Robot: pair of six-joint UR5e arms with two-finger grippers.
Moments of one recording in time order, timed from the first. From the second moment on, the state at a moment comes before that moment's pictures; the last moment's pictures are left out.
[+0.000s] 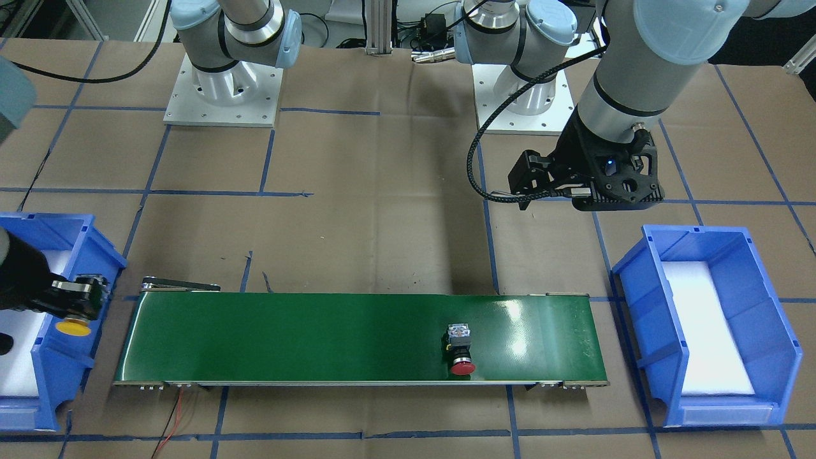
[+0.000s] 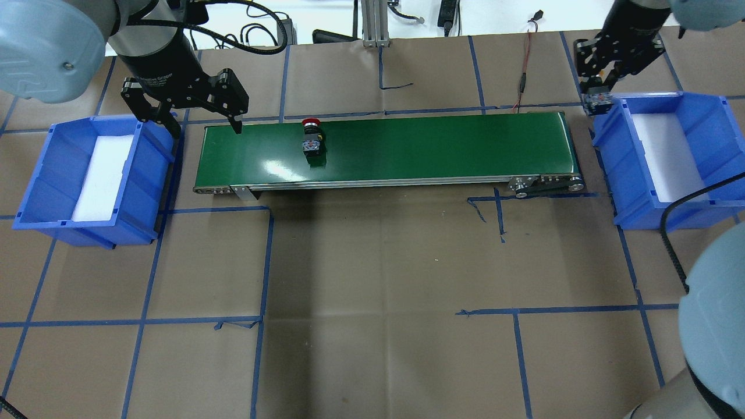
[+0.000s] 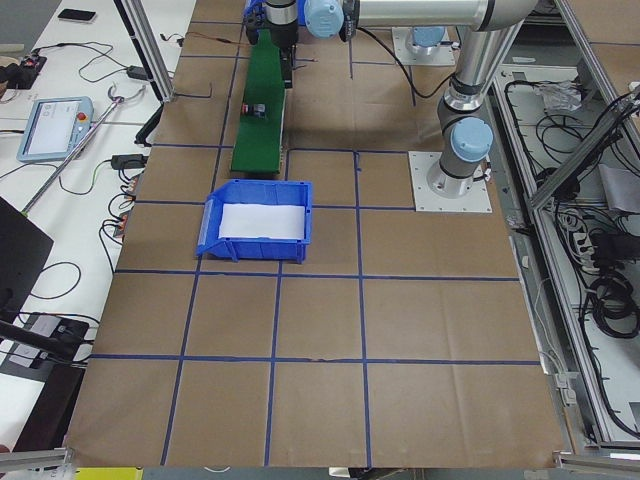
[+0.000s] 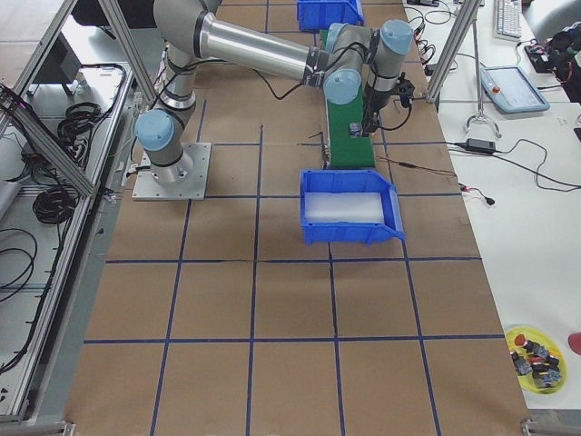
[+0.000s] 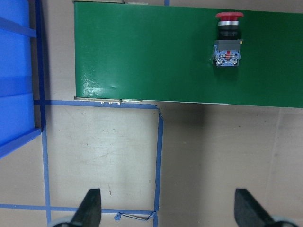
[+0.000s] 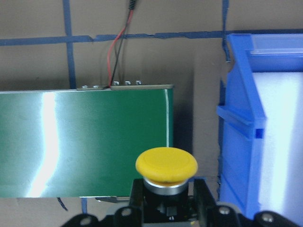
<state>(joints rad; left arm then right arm) -1.56 -1.69 -1.49 -1.57 1.58 -0.04 1.30 -1.17 1.31 -1.66 -1.57 -0.26</state>
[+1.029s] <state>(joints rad) -1.56 -1.69 -1.49 -1.57 1.58 -0.04 1.02 -1.18 1.52 -1.84 -1.56 -0.62</state>
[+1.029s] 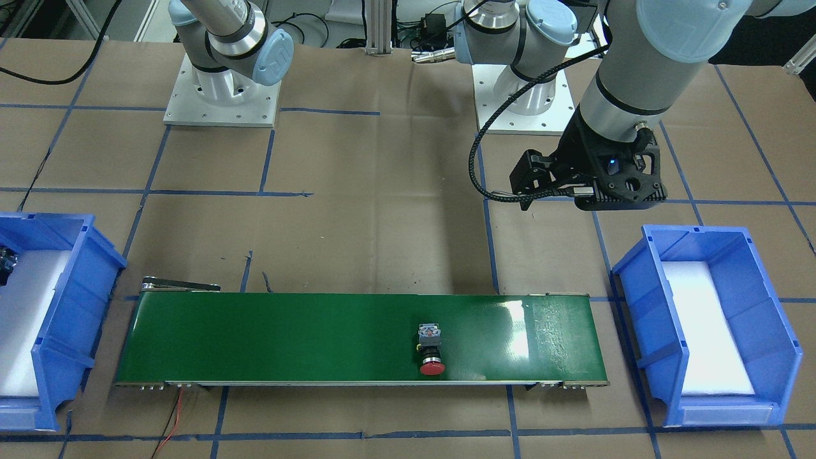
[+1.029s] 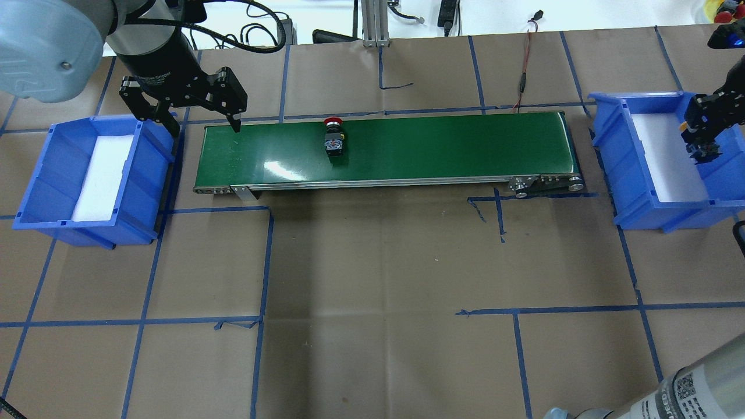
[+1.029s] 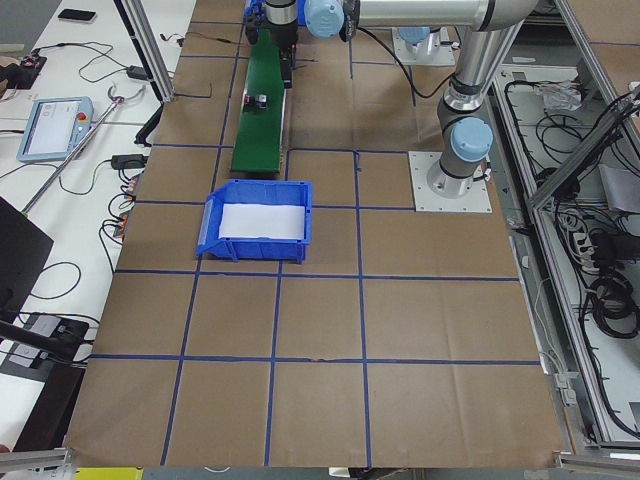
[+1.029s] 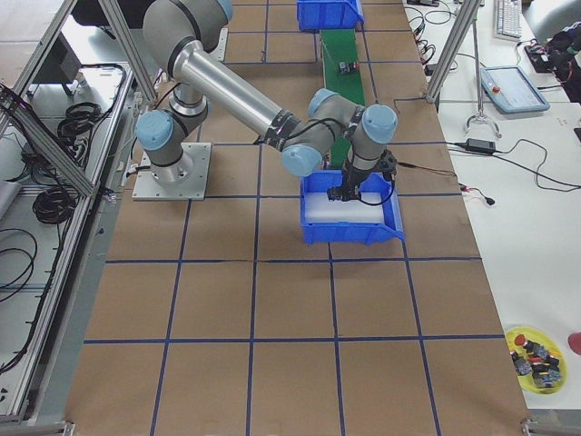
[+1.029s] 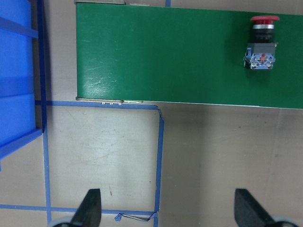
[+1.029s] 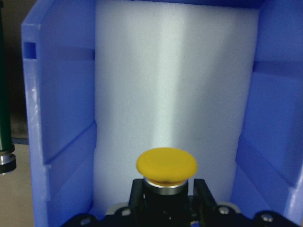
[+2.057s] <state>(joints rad) -1.55 -1.69 -1.50 -1.56 1.58 -0.02 1.02 -1.15 1.71 -2.04 -1.57 -0.62</state>
